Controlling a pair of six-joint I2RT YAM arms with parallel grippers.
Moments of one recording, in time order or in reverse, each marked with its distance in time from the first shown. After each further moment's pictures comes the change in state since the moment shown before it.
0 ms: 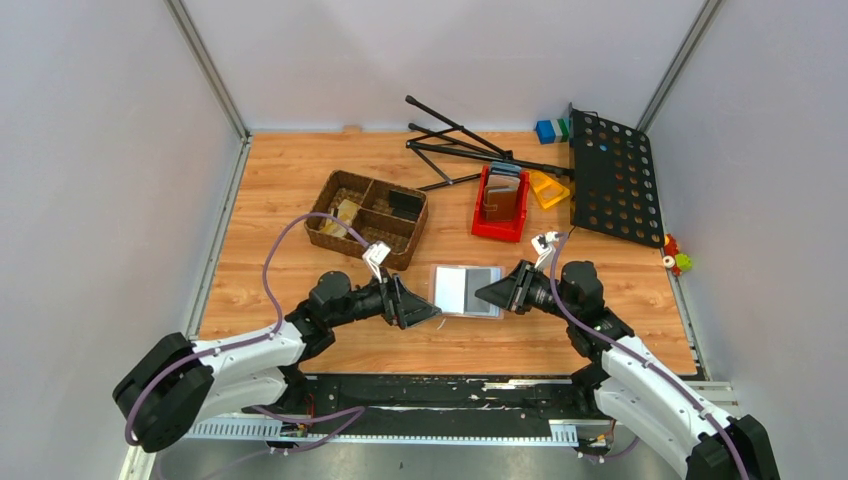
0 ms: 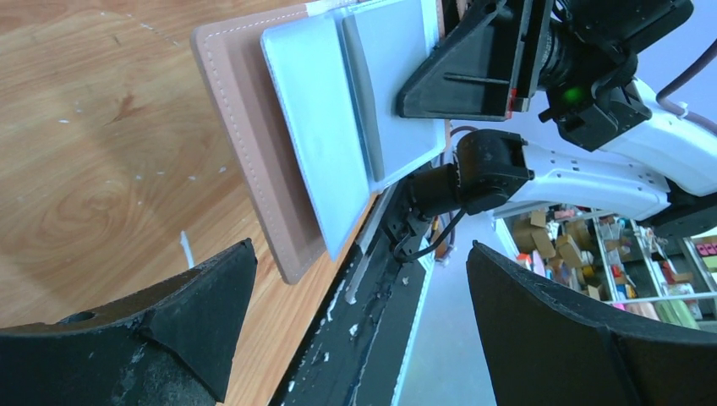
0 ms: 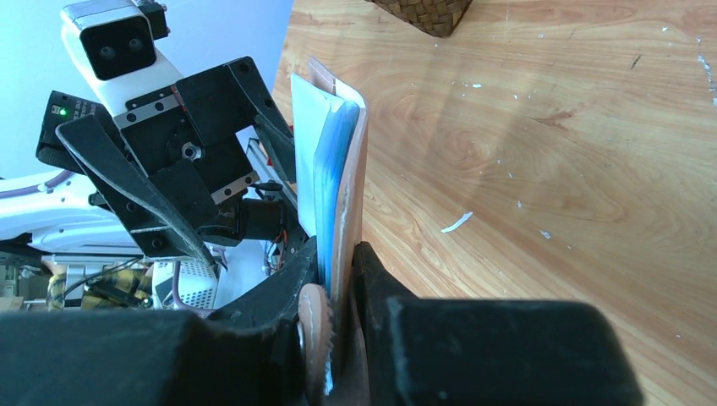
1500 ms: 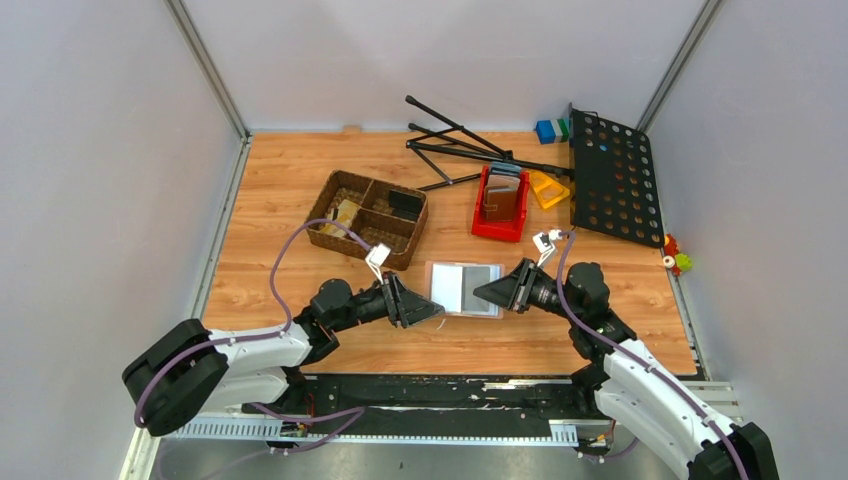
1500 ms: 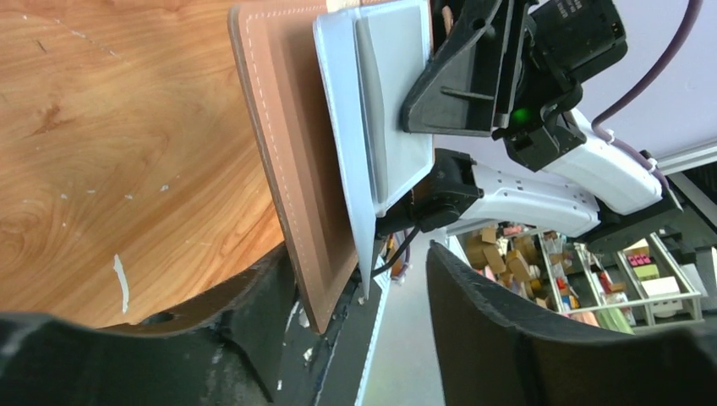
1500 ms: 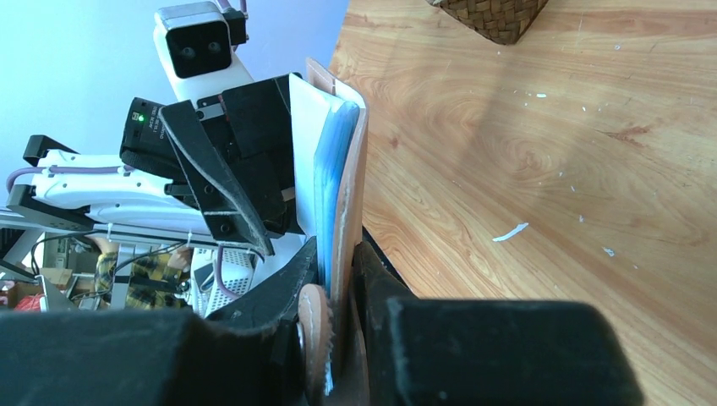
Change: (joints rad) left arm -0.073 0.101 -0.038 0.257 -0.056 -0.134; right arm 0.000 -0.038 -0.001 0.076 -0.064 0.080
